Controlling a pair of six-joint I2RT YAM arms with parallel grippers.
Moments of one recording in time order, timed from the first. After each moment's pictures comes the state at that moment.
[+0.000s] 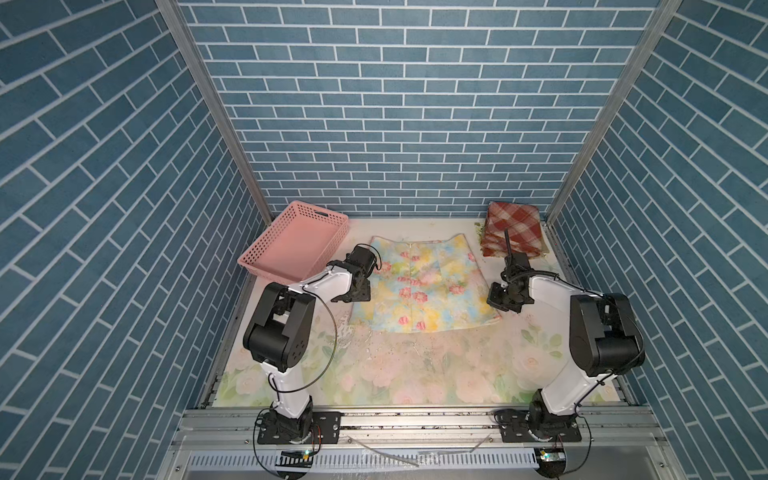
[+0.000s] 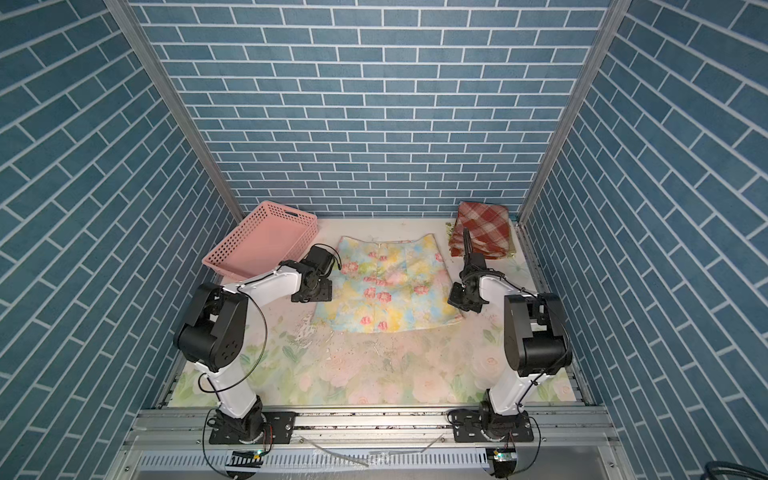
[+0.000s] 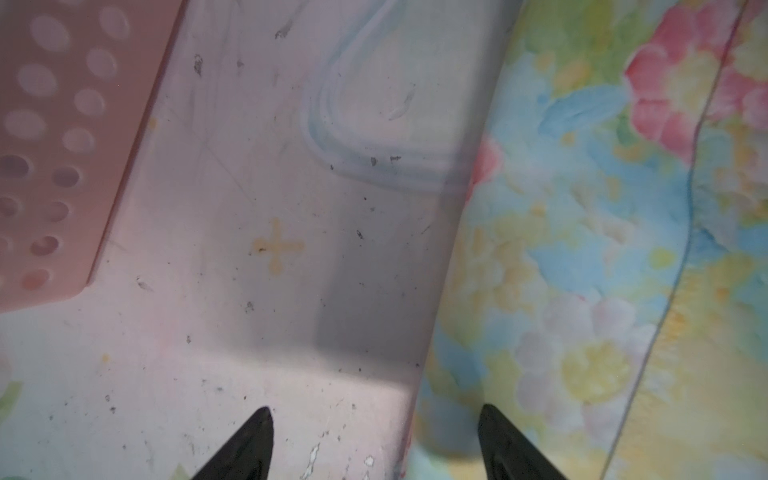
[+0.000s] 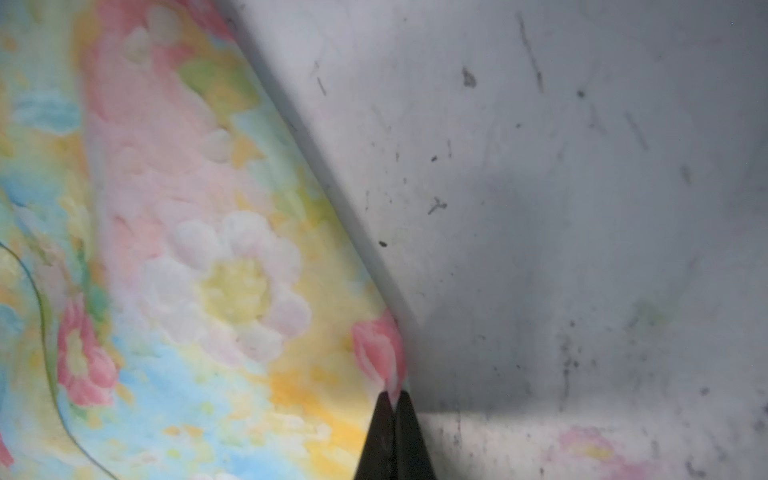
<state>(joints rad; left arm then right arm) -0.39 1.81 1.16 -0.62 -0.28 -0.44 0.14 1.70 0.97 -0.51 -0.16 0.42</state>
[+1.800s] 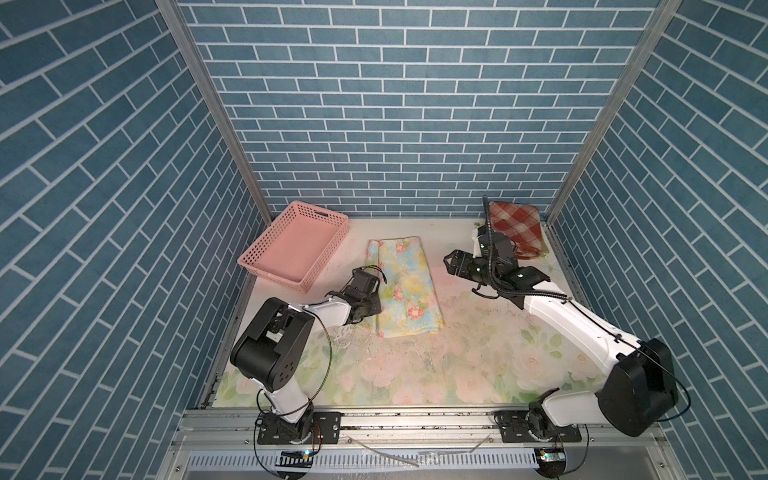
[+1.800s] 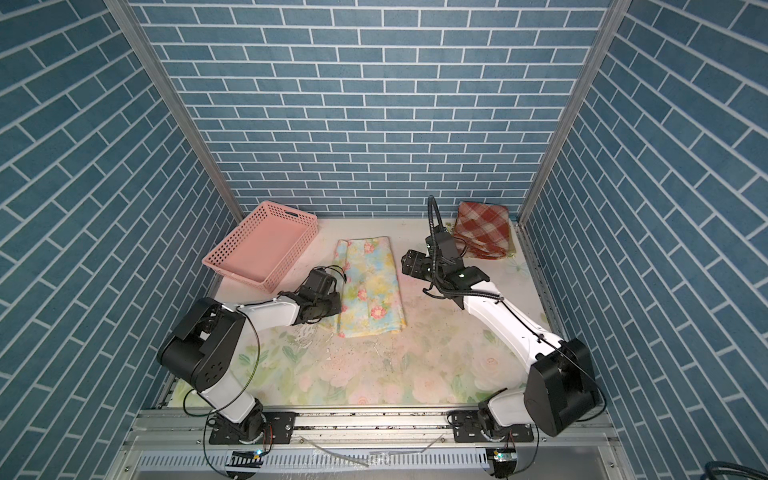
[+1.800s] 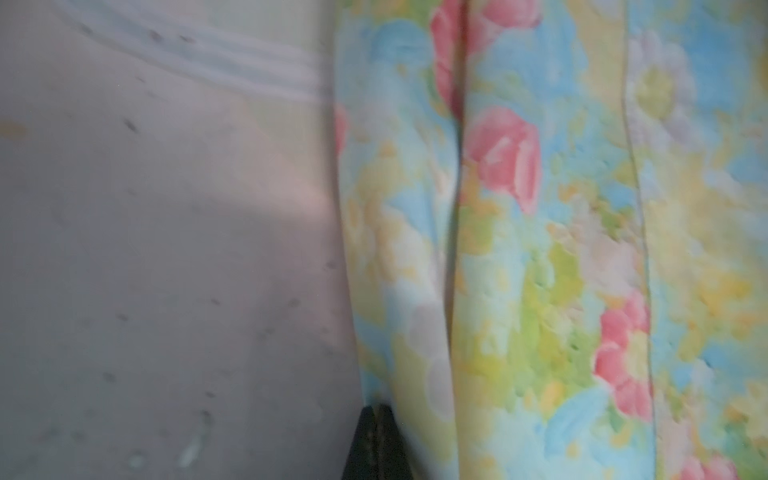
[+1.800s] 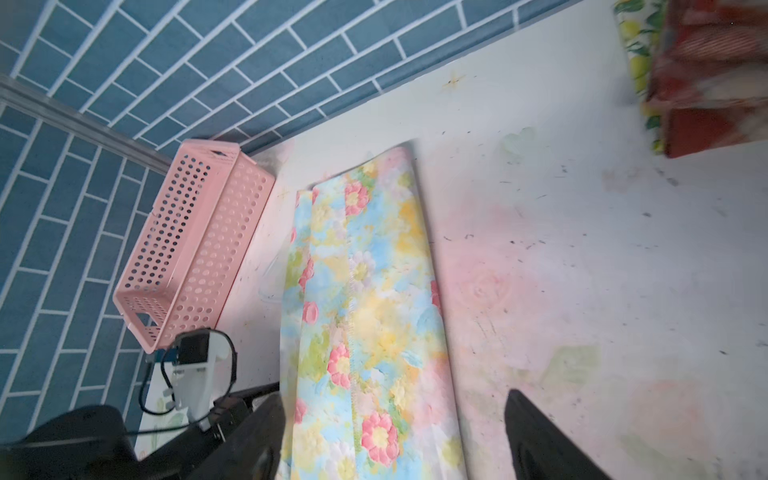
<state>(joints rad) -0.50 1.69 0.80 -0.12 -0.05 -0.64 0.54 1.38 1.11 -0.36 -0.03 0.65</state>
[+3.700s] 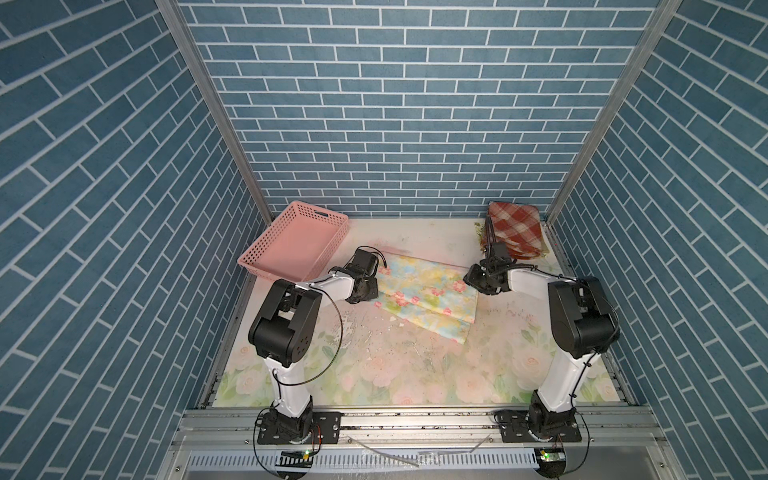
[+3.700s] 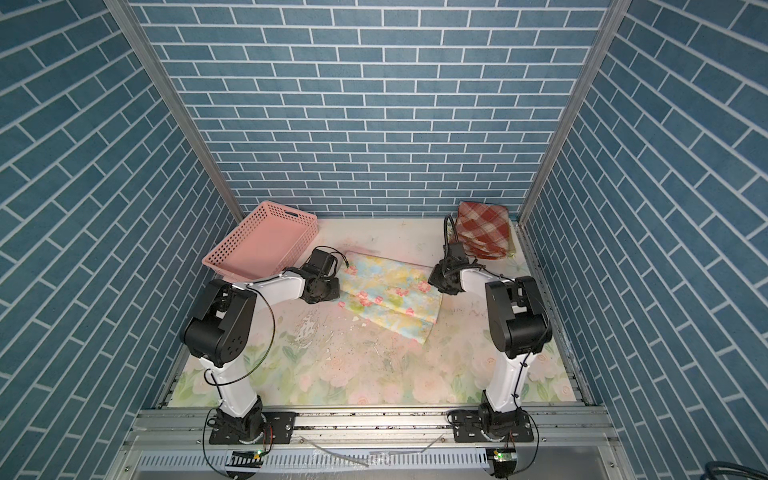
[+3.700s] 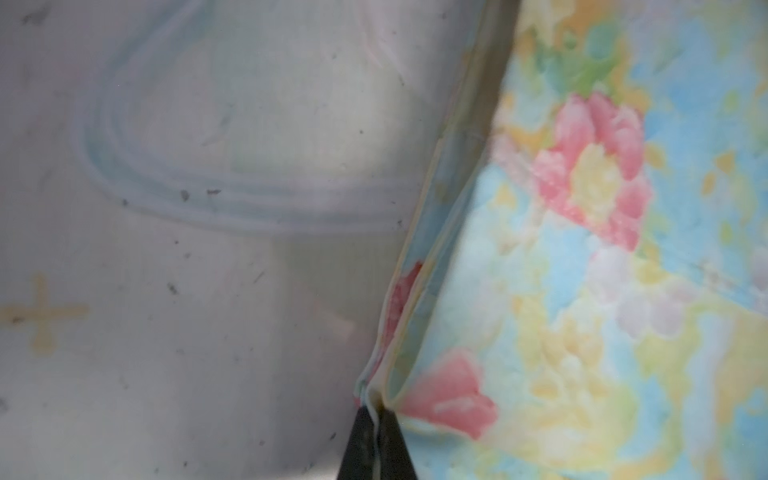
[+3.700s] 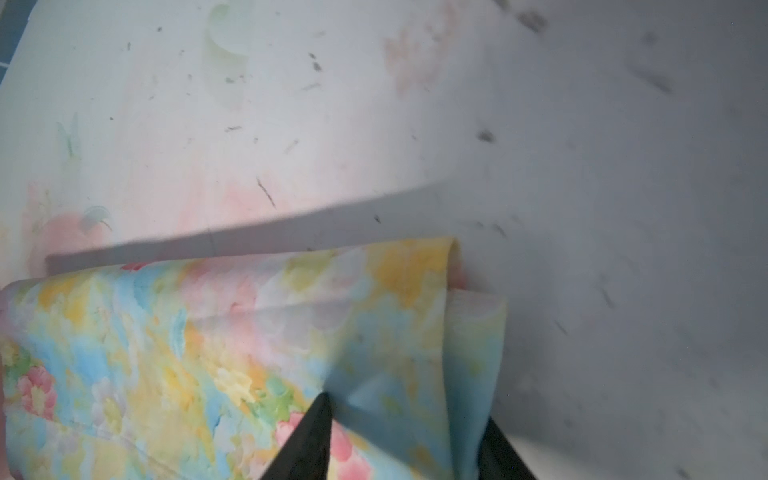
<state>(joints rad) -0.40 1.85 1.09 -0.35 -0.05 -0.46 0.27 1.87 1.11 -0.23 -0.17 0.63</state>
